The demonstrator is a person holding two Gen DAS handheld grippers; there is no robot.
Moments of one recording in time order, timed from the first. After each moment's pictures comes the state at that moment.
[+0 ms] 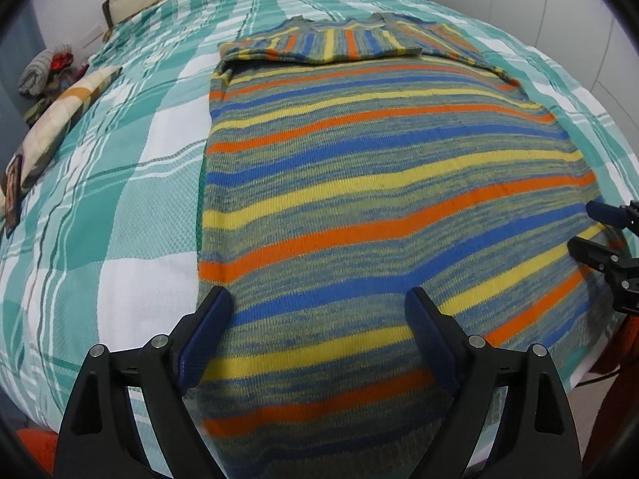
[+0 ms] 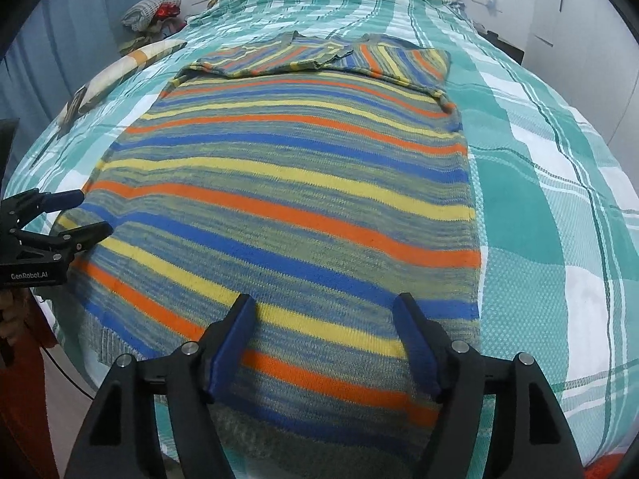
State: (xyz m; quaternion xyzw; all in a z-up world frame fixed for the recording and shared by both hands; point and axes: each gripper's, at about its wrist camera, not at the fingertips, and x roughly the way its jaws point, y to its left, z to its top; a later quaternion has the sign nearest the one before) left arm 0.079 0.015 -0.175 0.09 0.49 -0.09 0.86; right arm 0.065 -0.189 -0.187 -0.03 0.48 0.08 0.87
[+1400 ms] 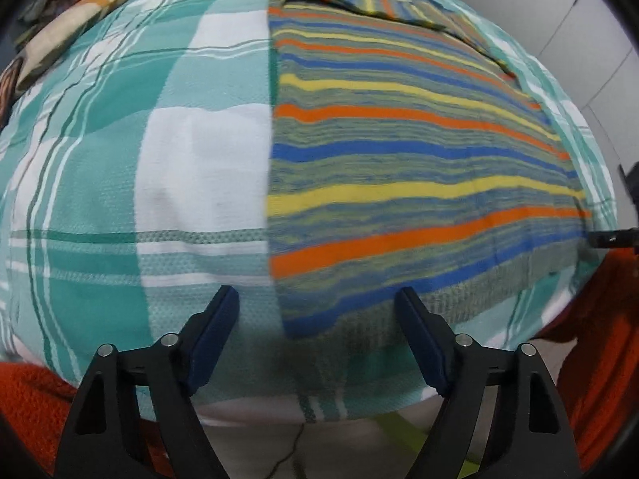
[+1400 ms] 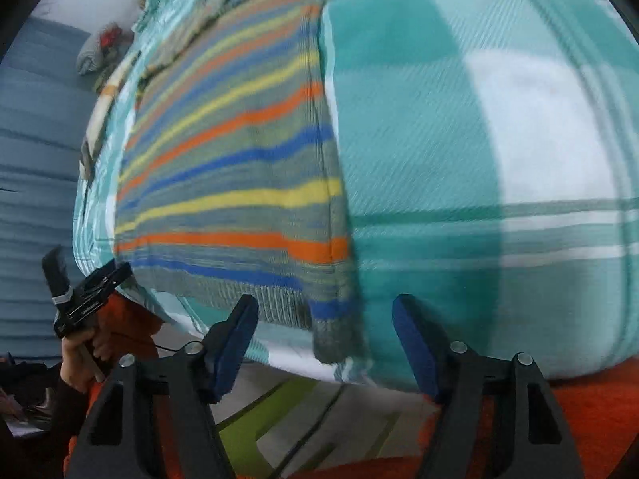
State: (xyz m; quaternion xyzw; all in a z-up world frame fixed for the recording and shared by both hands) left arm 0.031 0.086 -0.184 -0.01 0.56 -0.13 0.82; right arm 0.040 -0.304 -0.199 0.20 0.65 0.12 0.72
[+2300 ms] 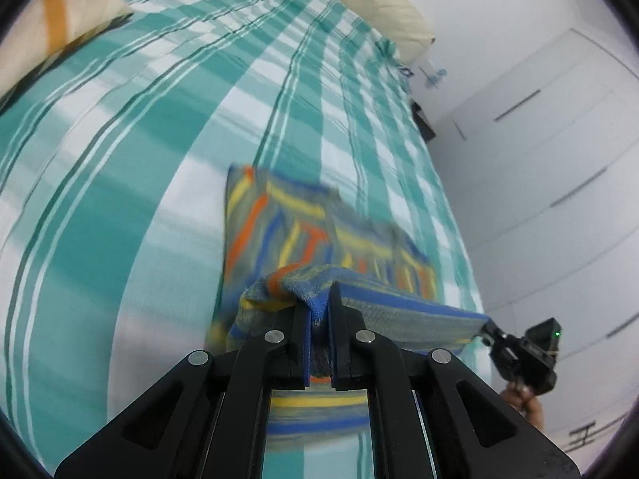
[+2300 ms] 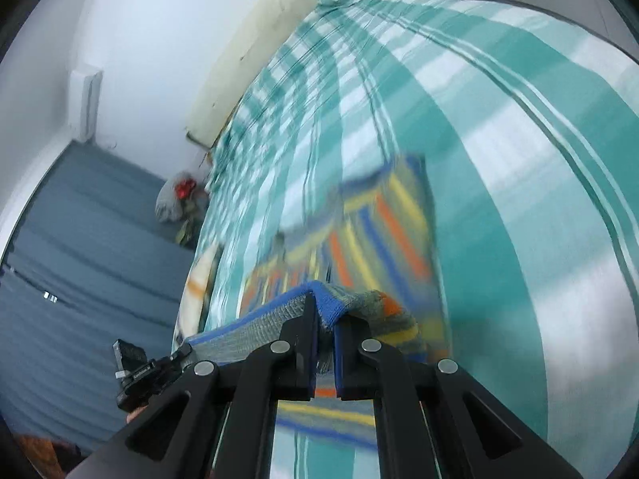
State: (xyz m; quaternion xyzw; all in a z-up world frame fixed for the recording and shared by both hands) left arm 0.325 0.119 -0.085 -0.29 0.46 -0.16 0.83; right arm 0.281 -0.365 -0.097 0.39 0.40 0.15 0.82
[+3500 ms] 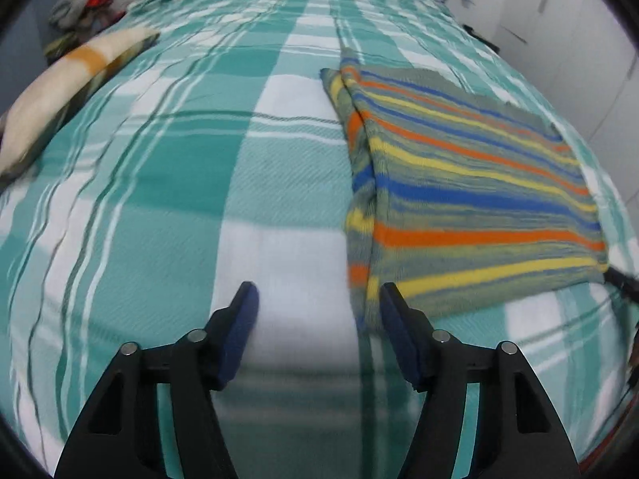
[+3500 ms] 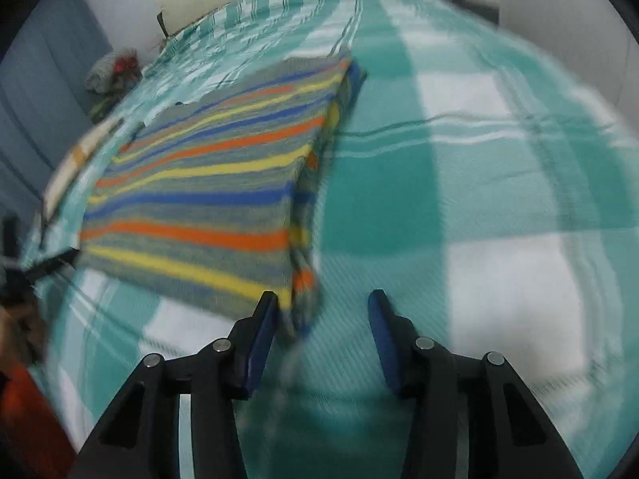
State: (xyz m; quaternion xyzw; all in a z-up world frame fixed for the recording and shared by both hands) left arm 0.247 0.098 -0.161 -0.06 0.50 -0.04 0.87; right arm 0.230 -0.326 -0.180 0.07 0.49 0.06 0.87
